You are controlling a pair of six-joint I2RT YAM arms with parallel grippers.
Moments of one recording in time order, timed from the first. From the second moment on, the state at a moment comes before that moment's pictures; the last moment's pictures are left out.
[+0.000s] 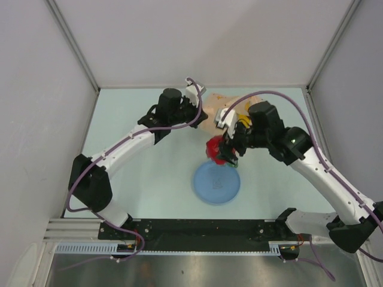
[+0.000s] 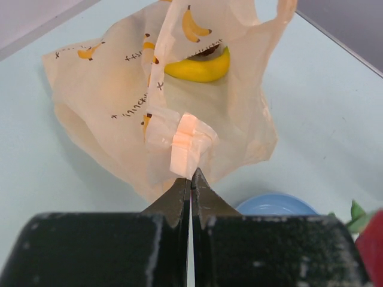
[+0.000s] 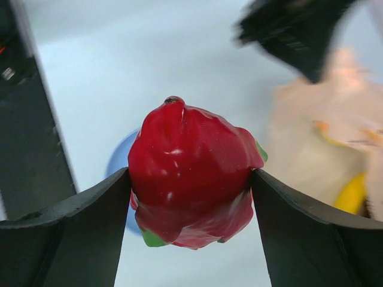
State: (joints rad) left arm -0.60 1.60 1.34 -0.10 0.30 -0.06; right arm 0.62 1.19 1.41 -0.77 -0.43 -0.40
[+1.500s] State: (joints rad) left arm -0.60 1.29 1.04 -0.07 0.35 -0.09; right arm 1.17 1.49 1.02 -0.39 0.22 -0.97
